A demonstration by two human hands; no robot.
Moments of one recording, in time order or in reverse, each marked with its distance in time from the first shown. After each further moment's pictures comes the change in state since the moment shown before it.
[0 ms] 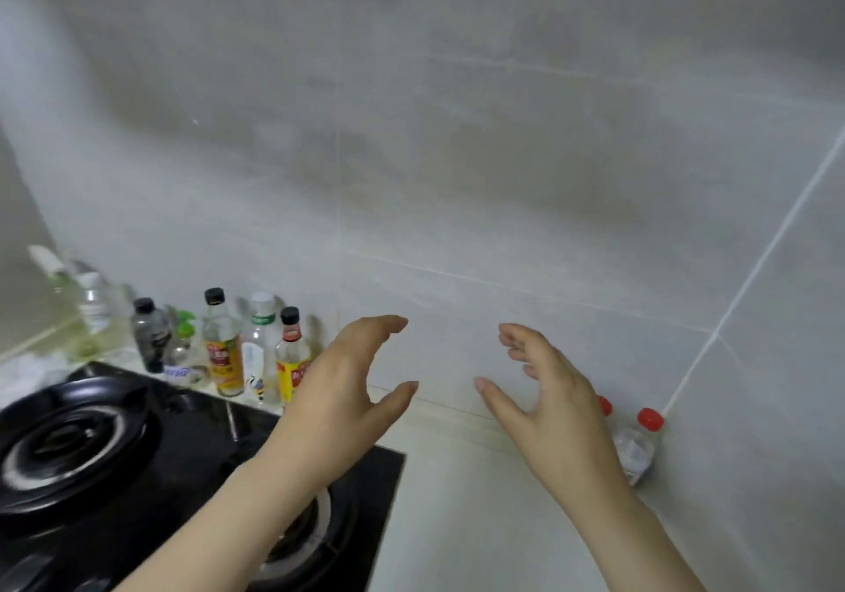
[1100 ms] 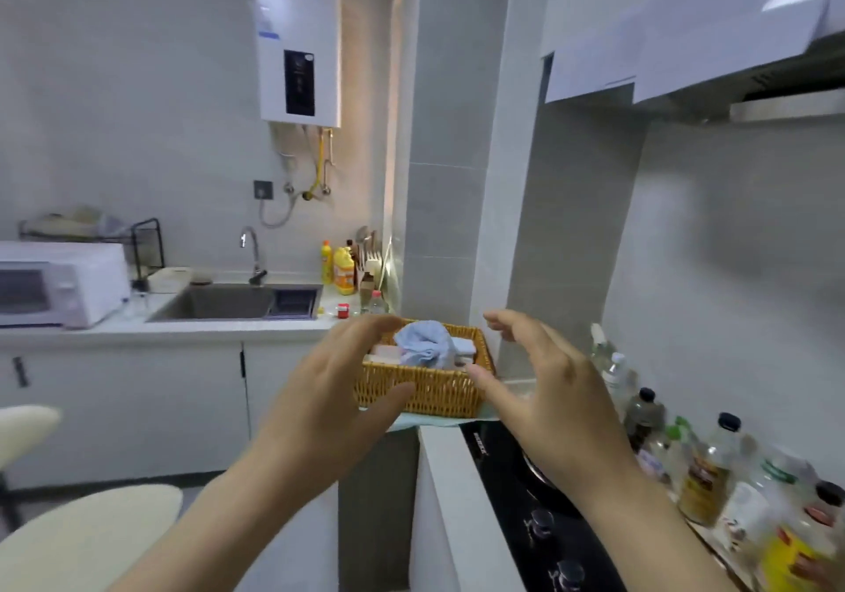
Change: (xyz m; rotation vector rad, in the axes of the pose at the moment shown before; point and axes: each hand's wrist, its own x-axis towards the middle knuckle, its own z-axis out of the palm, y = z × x) left_hand -0.334 0.102 -0.320 0.775 0.692 -0.585; right_hand -0.135 -0.386 0.086 0.631 -0.447 -0.969
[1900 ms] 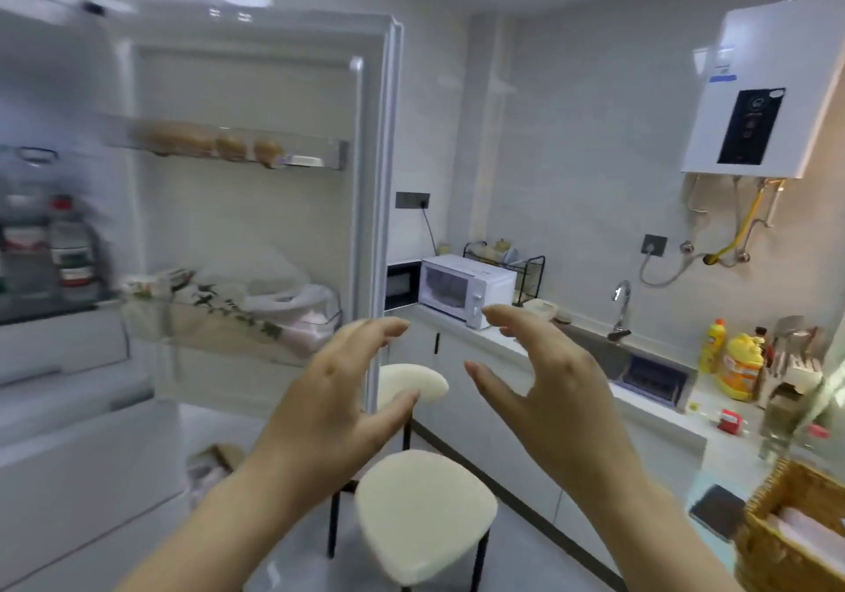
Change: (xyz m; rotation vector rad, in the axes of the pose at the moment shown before) left_hand -0.123 -0.105 -0.212 0.614 0.454 -0.560; right_hand 0.091 -0.240 0.224 0.650 -0.245 -0.715
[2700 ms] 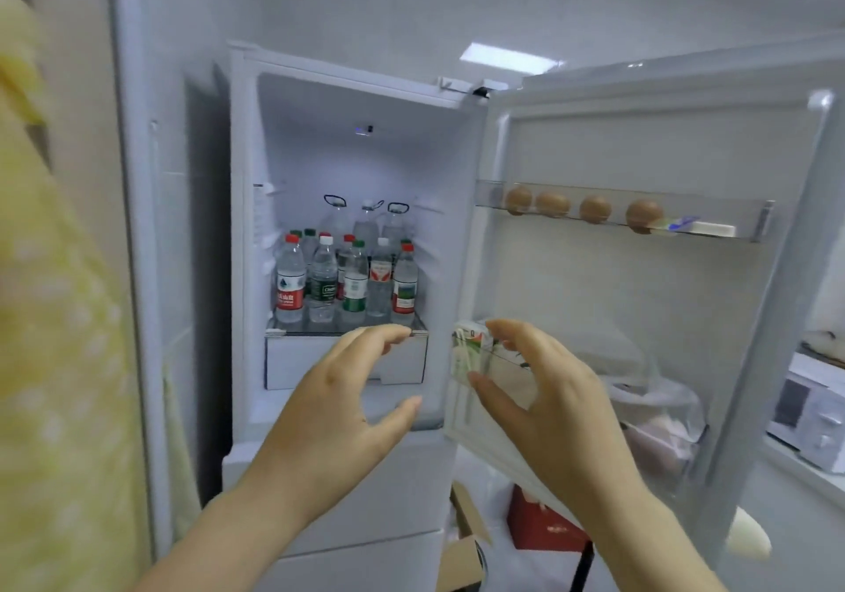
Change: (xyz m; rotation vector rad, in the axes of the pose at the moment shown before) left_hand -0.077 -0.180 -0.238 0.336 0.325 -0.368; right_hand 0.117 -0.241 0.238 0.439 -0.137 -0.306
